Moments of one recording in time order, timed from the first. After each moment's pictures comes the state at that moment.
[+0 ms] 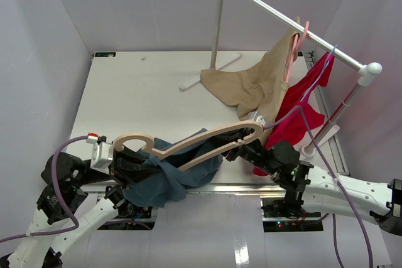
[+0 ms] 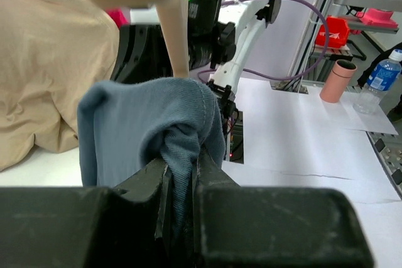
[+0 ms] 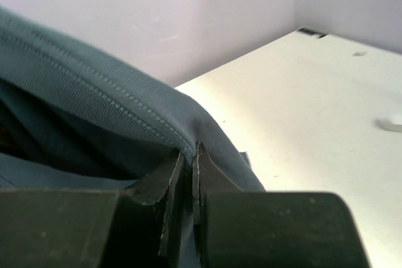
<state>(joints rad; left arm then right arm) -0.73 0.31 0.90 -0.34 0.70 -0.21 1.22 0.79 0.51 0.50 0.11 0.22</state>
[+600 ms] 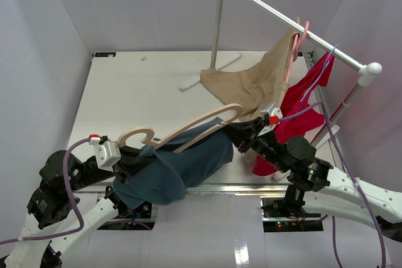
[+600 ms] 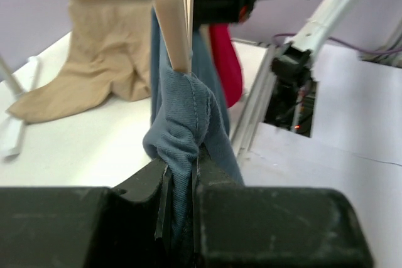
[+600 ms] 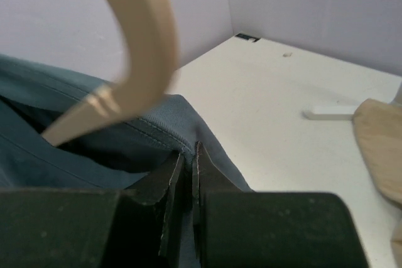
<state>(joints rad) -0.73 0.33 1.00 -0.65 0.43 0.06 1.17 0.64 0.69 0.14 0.29 0.17</state>
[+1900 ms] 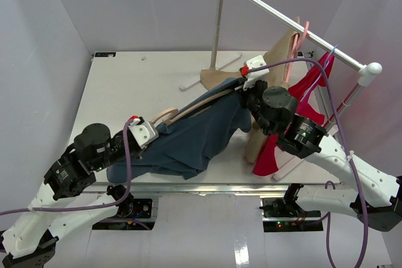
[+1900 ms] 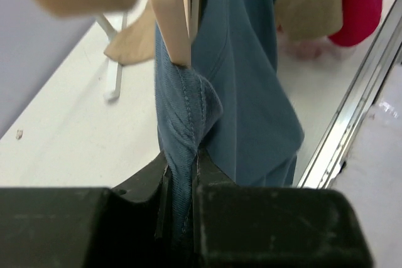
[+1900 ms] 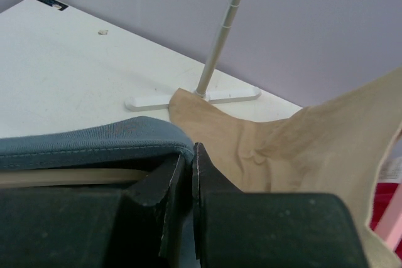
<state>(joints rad) -0.83 0.62 1.07 -0.74 0.03 0.37 0.98 1.06 1.28 -0.25 0.61 -0.18</state>
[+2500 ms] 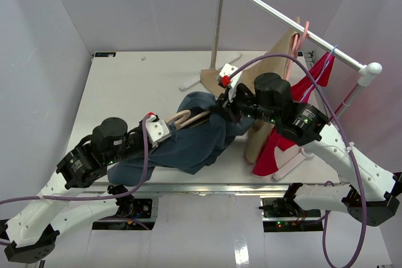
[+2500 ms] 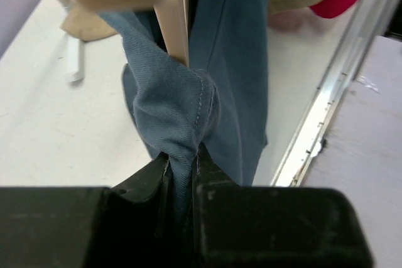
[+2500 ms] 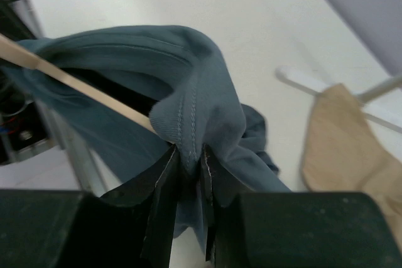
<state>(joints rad) -0.85 0.69 1.07 -0.75 0.10 0.32 0.93 1.15 1.44 -0.58 -0.11 -0.14</state>
